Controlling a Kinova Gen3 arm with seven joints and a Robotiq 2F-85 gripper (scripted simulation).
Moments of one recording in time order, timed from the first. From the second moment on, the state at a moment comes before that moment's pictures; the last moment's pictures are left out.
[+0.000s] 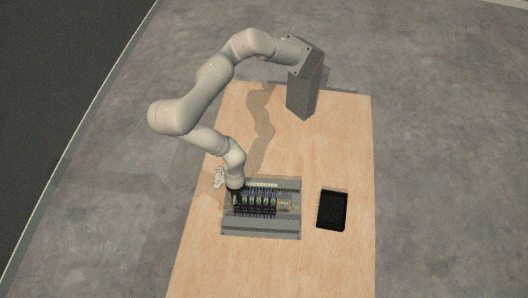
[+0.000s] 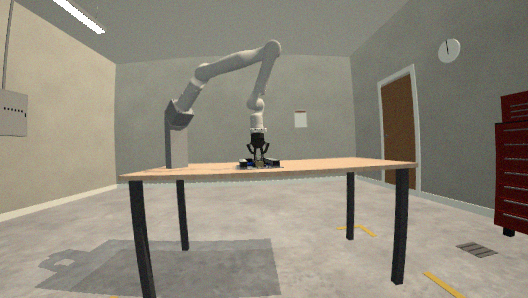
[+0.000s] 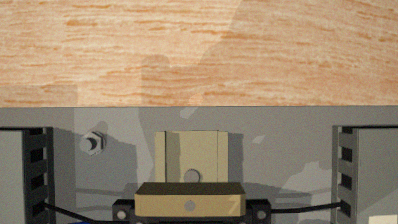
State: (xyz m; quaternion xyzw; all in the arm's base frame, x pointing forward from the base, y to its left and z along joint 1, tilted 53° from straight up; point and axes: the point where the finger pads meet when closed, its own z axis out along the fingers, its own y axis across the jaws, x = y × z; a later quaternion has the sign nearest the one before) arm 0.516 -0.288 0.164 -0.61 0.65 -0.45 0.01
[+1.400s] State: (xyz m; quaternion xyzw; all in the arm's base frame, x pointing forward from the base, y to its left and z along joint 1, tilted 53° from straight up) arm 0.514 -0.288 0.163 -0.61 0.64 -0.47 0.03
